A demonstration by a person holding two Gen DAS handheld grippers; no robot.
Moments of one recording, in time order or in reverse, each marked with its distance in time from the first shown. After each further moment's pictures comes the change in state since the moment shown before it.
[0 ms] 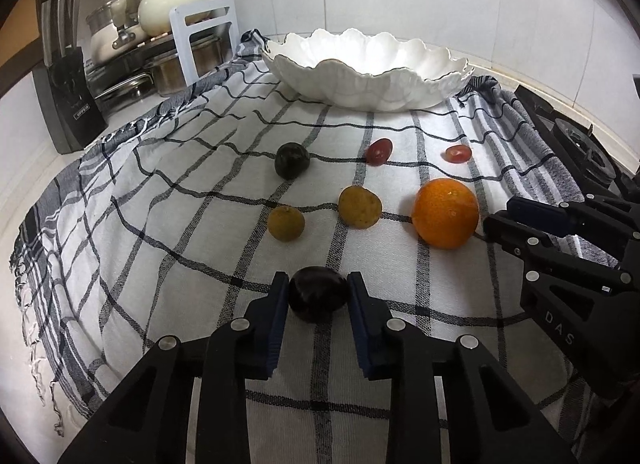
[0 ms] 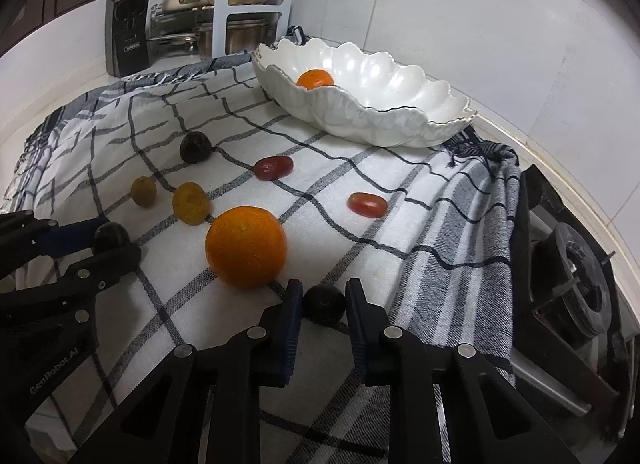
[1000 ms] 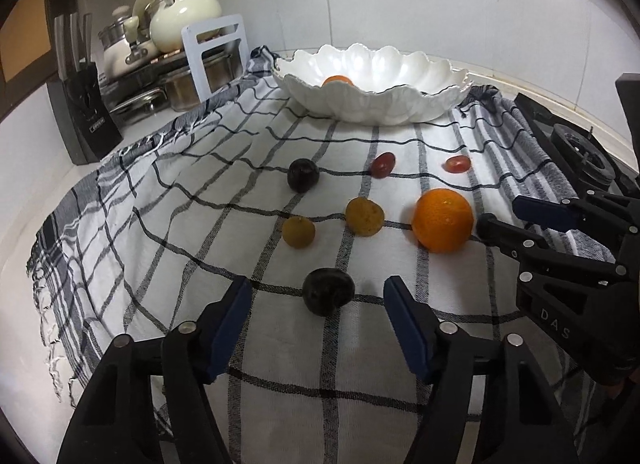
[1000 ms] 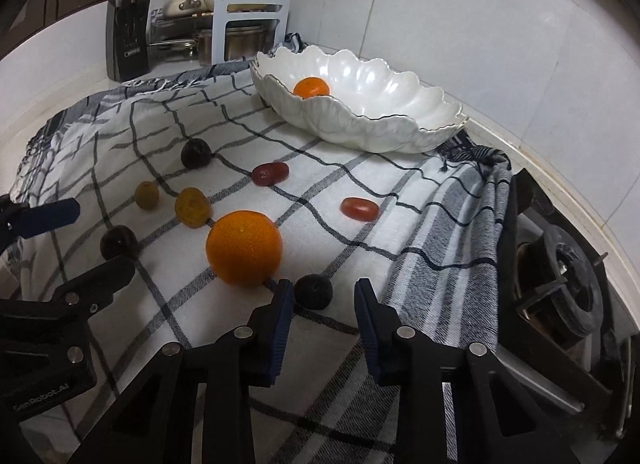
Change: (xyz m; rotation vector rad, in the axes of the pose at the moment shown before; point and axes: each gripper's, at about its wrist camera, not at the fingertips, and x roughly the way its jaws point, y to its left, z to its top) left arm -0.014 -0.001 -0.001 0.005 -0.038 0.048; right arm -0.007 -0.002 0.000 -0.007 -0.011 -0.005
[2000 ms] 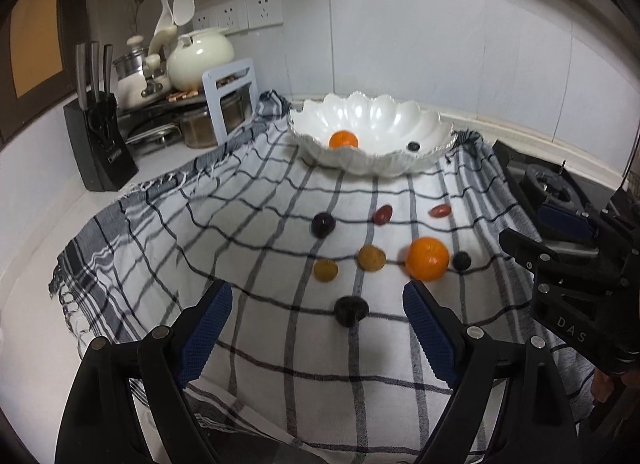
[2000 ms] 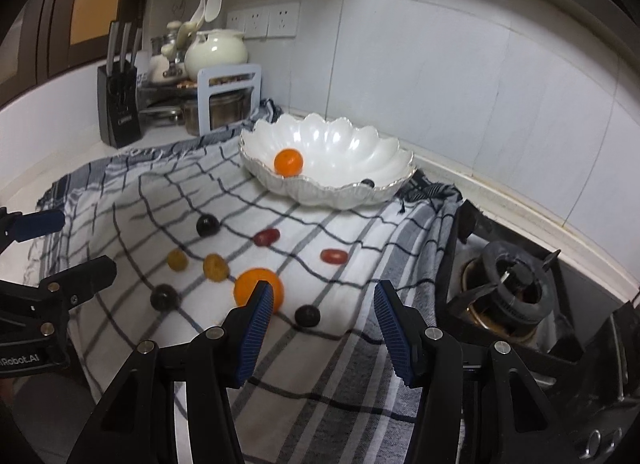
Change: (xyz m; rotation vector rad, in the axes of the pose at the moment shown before) left arm -0.066 0.027 0.015 0.008 -0.092 -0.039; right arm -0.076 -0.002 0.006 0.111 -0.154 -0.063
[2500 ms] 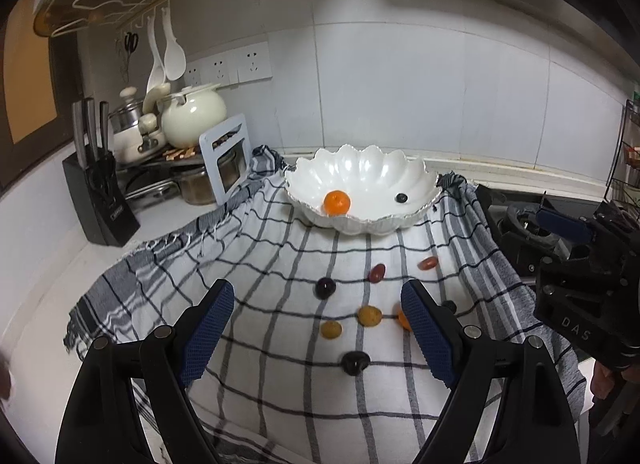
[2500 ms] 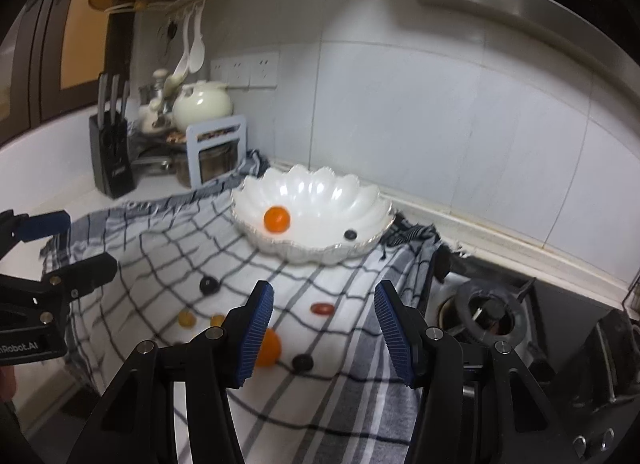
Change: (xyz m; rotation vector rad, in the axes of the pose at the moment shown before) left arm -0.039 0.012 0.041 0.054 -0.129 -0.033; right arm -0.039 -0.008 0.036 0.059 -0.114 -0.033
